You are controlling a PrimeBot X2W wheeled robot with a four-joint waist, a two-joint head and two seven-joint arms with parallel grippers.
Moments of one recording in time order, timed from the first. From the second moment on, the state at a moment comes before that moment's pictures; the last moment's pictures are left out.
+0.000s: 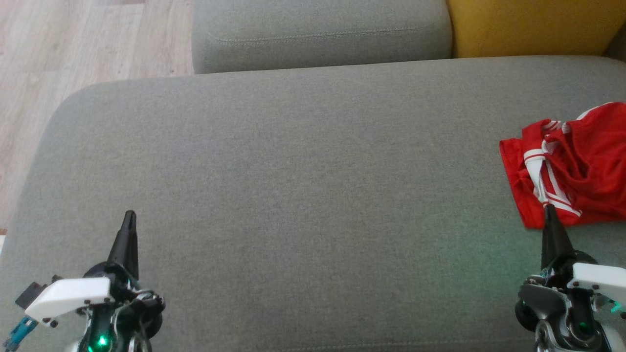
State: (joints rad) left arm -0.05 0.06 0.05 0.27 -1.63 -0.12 0.09; right arm -0.06 -0.05 -0.10 0.27 1.63 0.13 0.08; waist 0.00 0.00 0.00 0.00
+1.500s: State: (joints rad) left arm -0.05 0.06 0.07 0.27 -1.63 -0.12 0.10; right arm -0.06 -0.05 -0.12 0.28 1.63 0.13 0.09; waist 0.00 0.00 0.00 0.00
